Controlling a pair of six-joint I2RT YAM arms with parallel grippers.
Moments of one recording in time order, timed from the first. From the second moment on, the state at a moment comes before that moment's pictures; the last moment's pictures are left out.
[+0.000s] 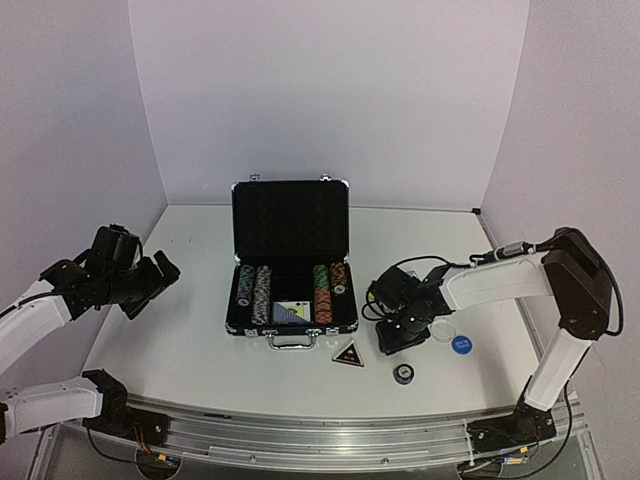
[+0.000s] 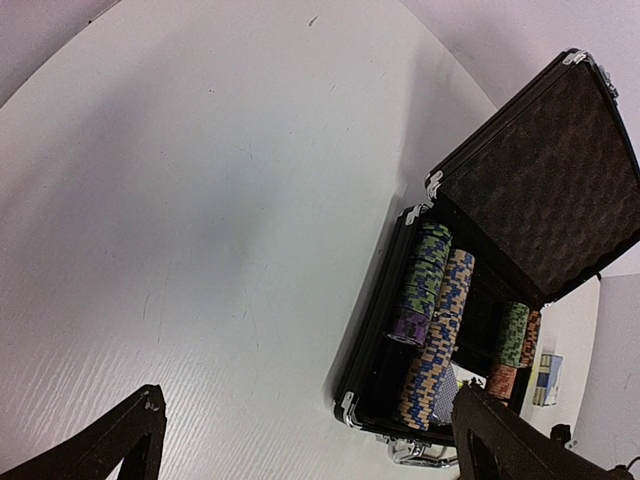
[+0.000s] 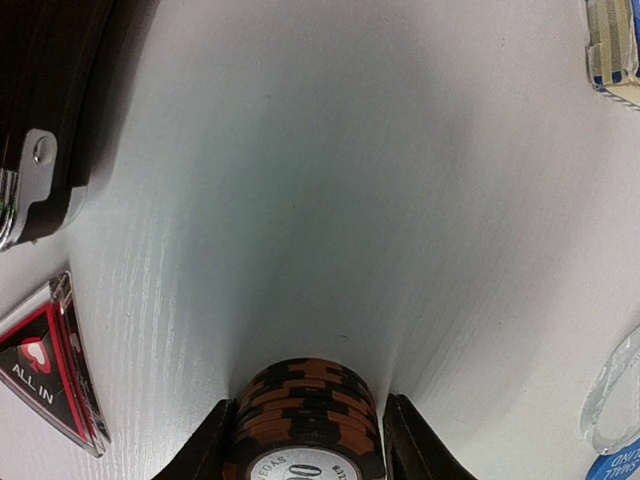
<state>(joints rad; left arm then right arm) -0.42 0.83 0.69 -0.65 -0.18 -0.97 0.85 1.76 0.97 -0.55 0.10 0.50</state>
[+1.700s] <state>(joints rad) -0.61 1.41 0.82 -0.08 0.44 -1.00 0.90 1.60 1.24 -0.87 -0.09 0.30</state>
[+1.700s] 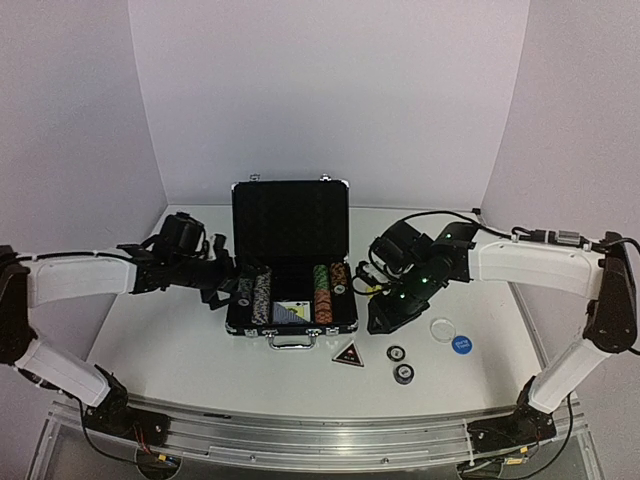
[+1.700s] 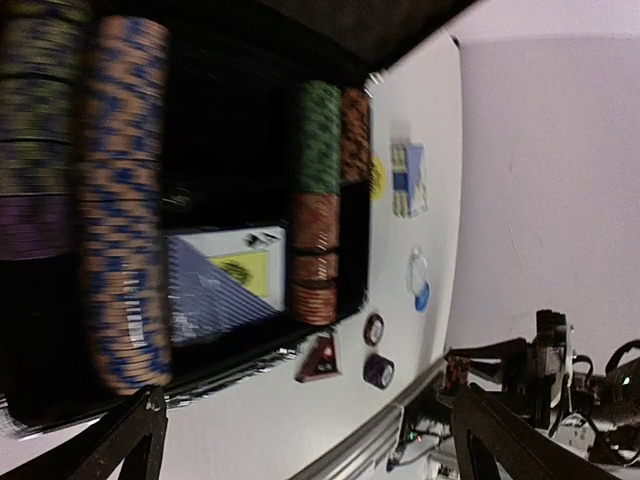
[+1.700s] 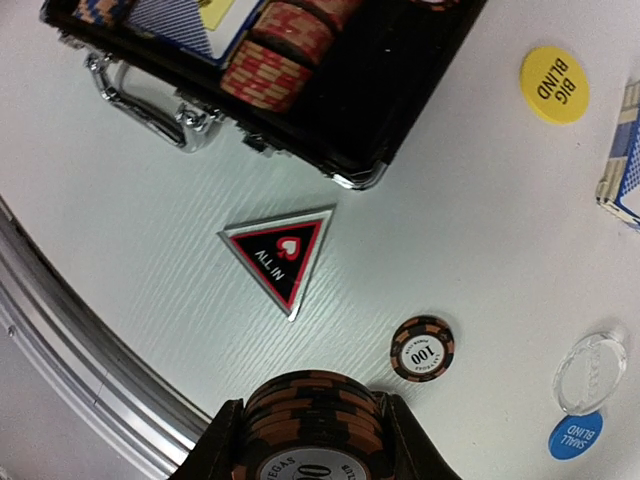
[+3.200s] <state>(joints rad) -0.98 2.01 1.07 0.71 1.08 -1.46 1.02 1.55 1.29 -0.93 -0.13 0.08</state>
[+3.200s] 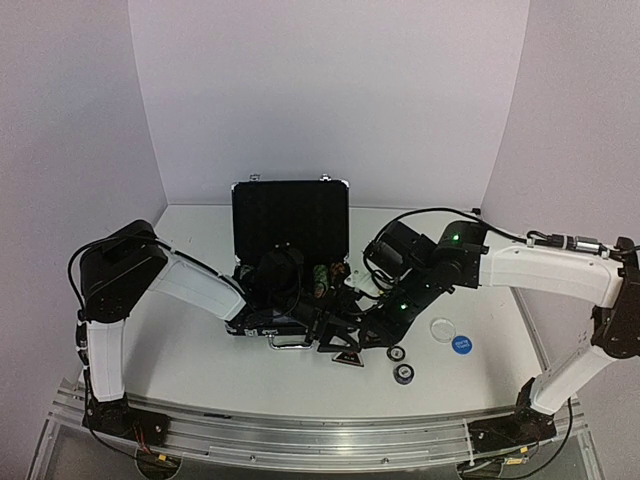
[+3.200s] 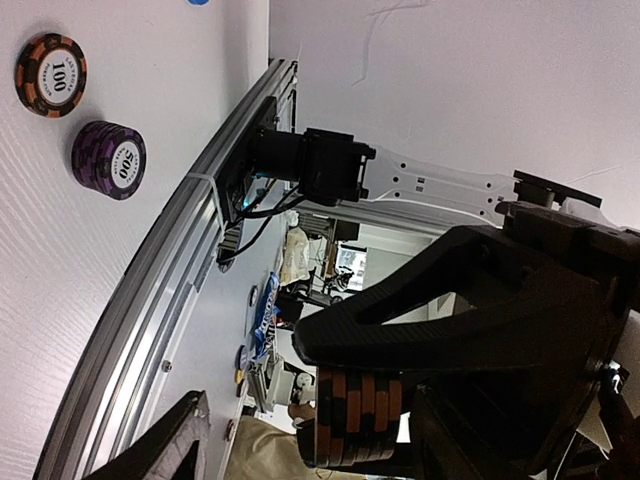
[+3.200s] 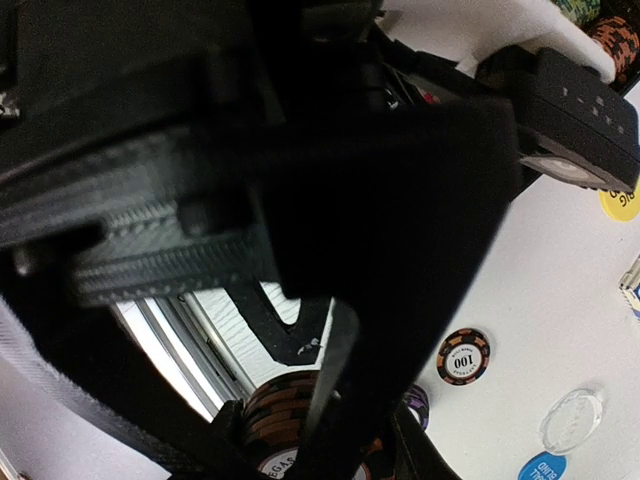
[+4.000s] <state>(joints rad) -0.98 2.03 1.16 0.57 1.14 -1.30 1.04 1.55 1.29 -0.92 -0.10 0.08</state>
